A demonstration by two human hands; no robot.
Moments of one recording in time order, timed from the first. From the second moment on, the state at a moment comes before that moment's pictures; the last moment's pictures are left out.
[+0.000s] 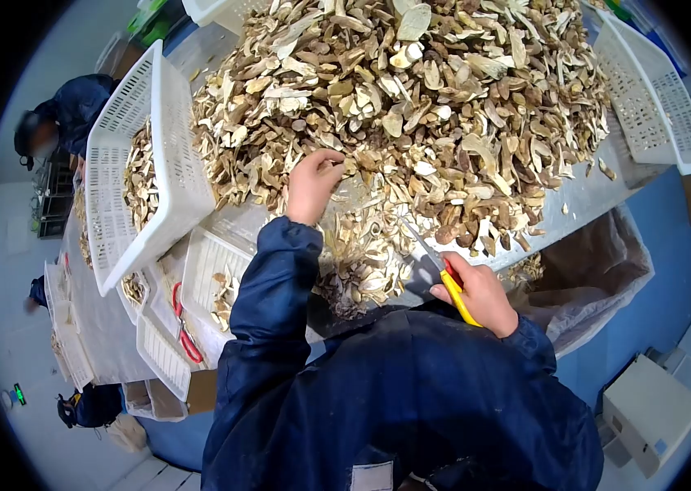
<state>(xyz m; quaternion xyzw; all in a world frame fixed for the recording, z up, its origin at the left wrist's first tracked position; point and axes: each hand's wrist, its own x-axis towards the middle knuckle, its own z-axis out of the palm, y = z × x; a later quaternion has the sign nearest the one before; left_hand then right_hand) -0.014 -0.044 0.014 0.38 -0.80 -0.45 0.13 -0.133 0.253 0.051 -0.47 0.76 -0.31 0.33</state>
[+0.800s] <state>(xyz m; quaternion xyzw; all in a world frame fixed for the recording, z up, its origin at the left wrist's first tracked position) 0.025 0.073 0.048 0.36 -0.35 -0.84 0.19 -0.111 0.228 0.054 -0.49 0.70 -0.33 0.41</state>
